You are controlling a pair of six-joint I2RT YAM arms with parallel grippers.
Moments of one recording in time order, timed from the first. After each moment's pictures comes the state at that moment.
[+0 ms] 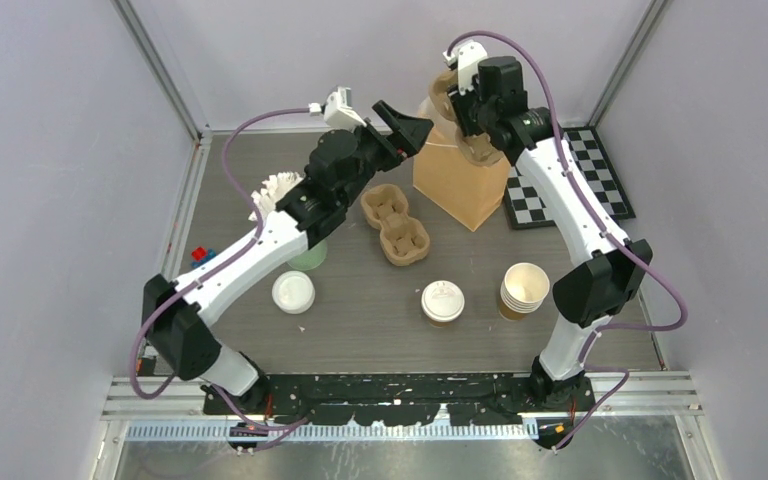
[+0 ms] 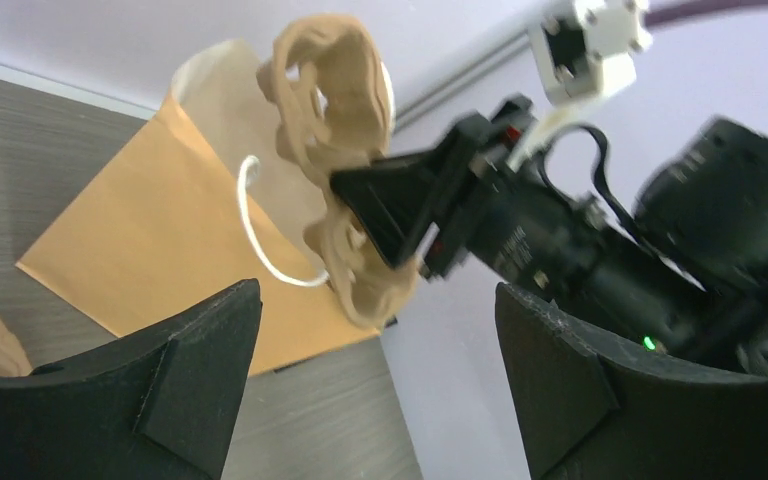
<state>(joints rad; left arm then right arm) -0.75 1.47 1.39 0.14 -0.23 -0.87 0.37 1.78 1.97 -0.62 0.17 -0.28</state>
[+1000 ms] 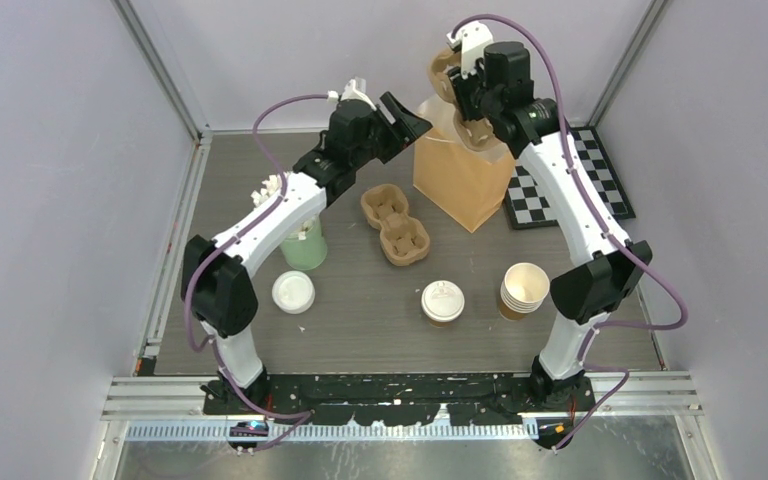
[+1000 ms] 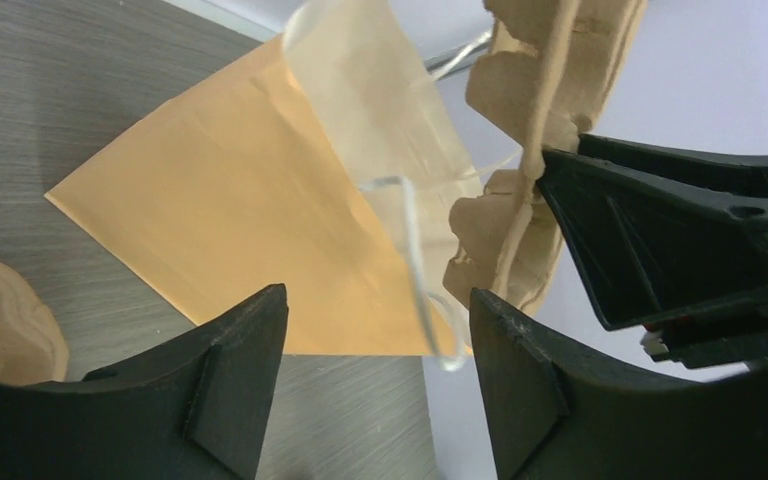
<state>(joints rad) -0.61 1.77 1.67 -0.10 0.01 -0.99 0.36 1.80 2.07 -0.62 0.14 -0.27</state>
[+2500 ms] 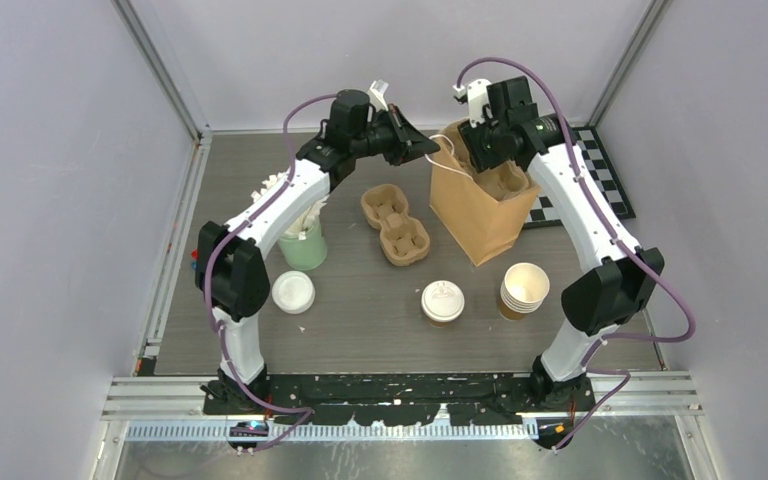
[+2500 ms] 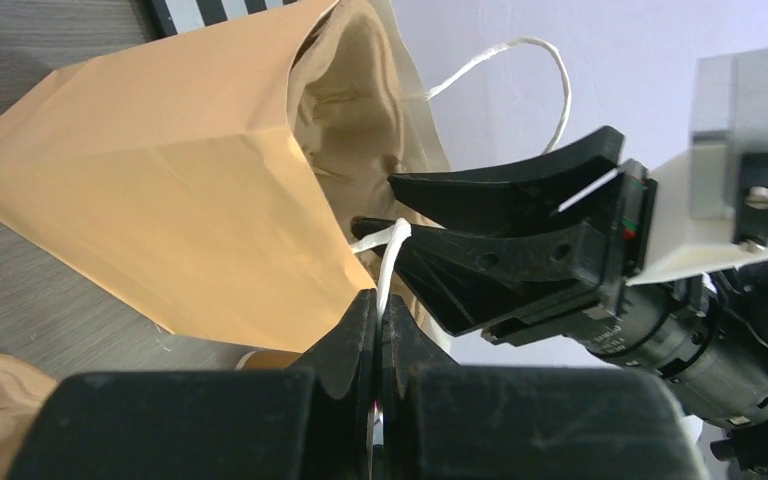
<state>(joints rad) -0.53 1.91 1.79 -0.15 0.51 -1.07 0.32 1.70 1.86 -0.91 0.04 -0.25</state>
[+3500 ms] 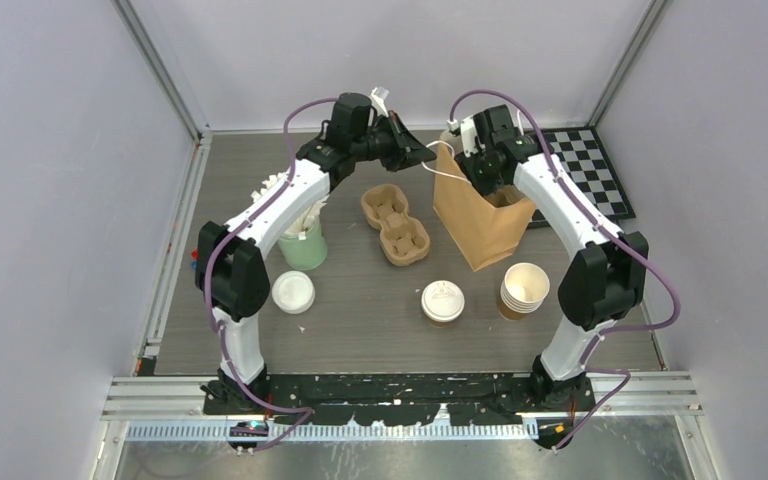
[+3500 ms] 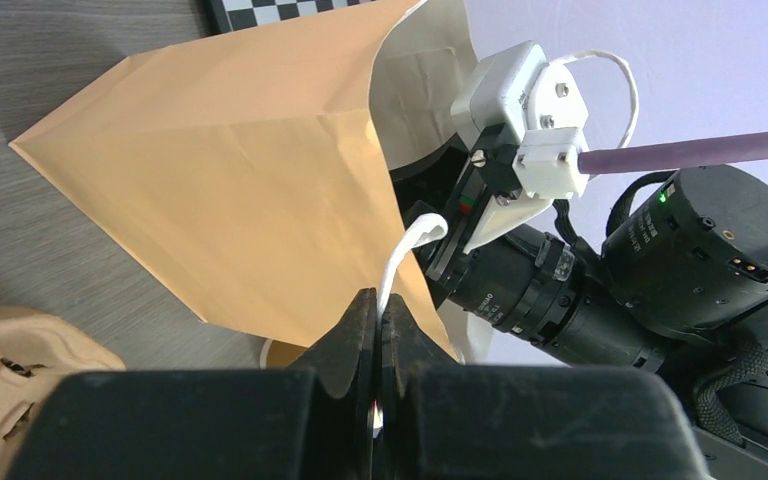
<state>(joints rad) -0.53 1.91 1.79 -0.24 0.50 -1.02 0.32 1.74 1.65 -0.87 0.06 -0.21</state>
